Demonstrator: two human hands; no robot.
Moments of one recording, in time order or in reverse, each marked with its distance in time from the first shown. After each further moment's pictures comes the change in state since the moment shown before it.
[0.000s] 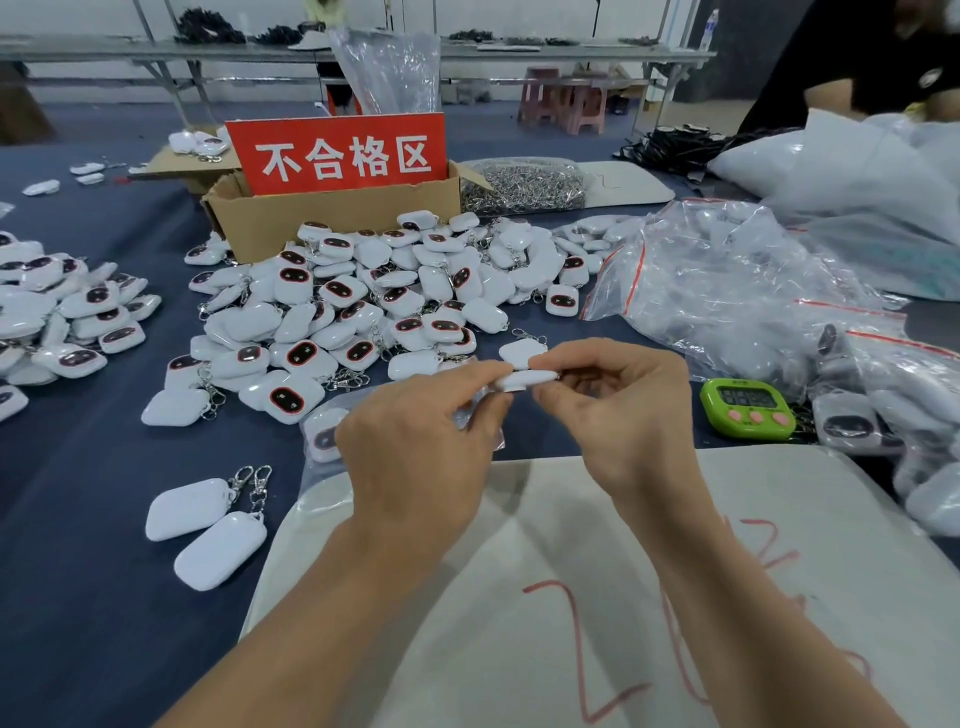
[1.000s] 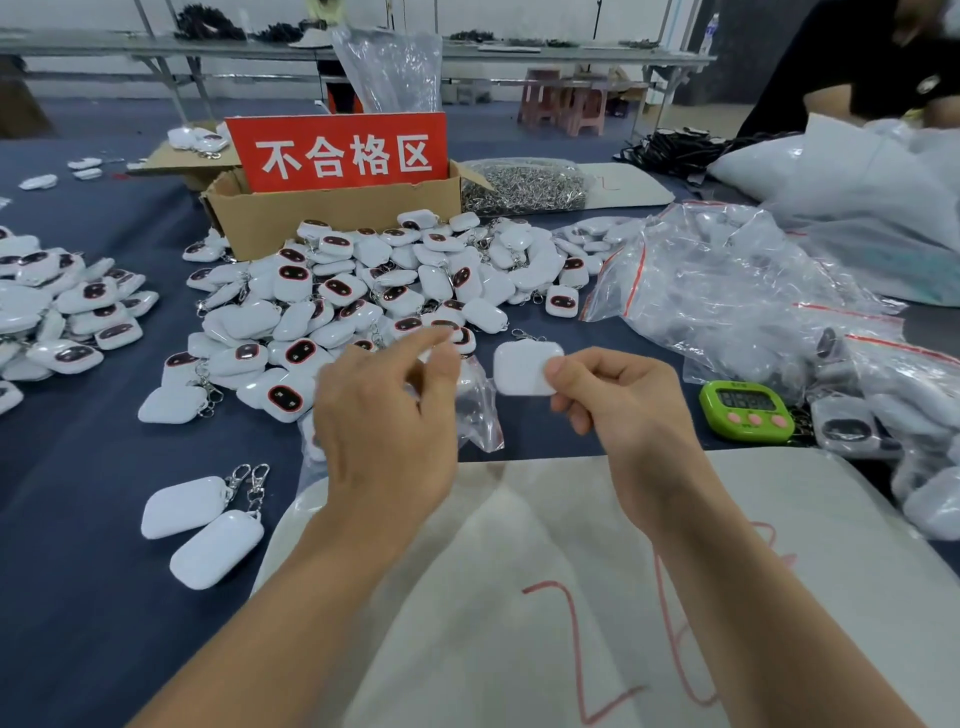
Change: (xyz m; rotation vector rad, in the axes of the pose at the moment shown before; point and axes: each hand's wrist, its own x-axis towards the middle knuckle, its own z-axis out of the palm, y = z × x) left_hand 0.013 -0.010 -0.008 0.029 -0.023 -0.233; right_hand 0.003 0.000 -0.009 0.078 -0.069 0.281
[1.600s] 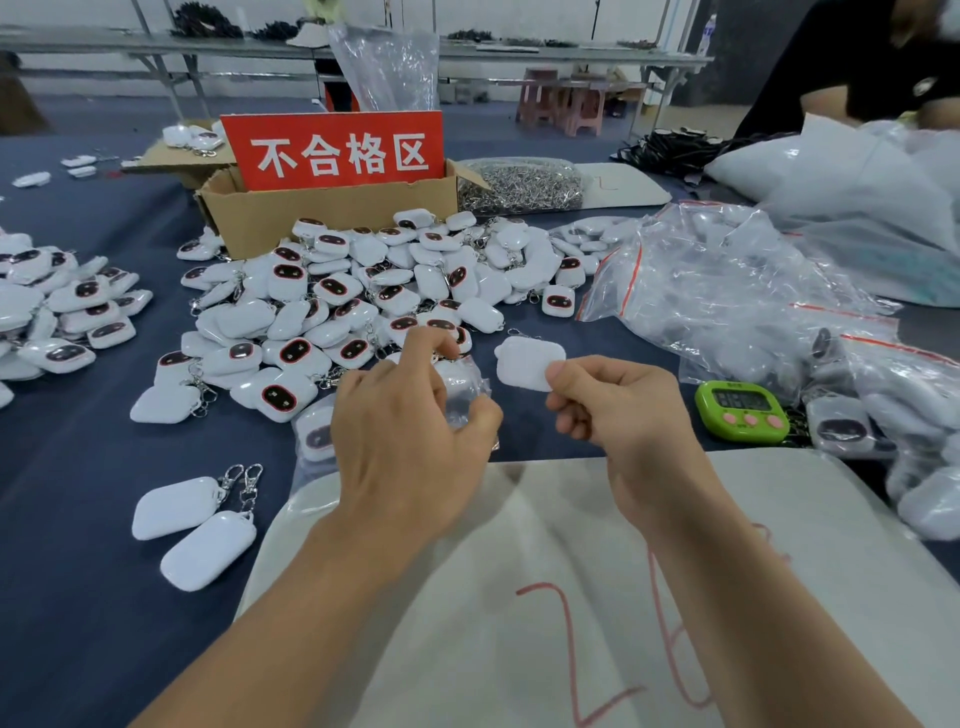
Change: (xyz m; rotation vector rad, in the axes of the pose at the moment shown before) left_hand -0.007 0.007 0.005 0.101 -0.159 0.055; right_hand 0.005 0.006 -0.002 0.021 0.064 0.133
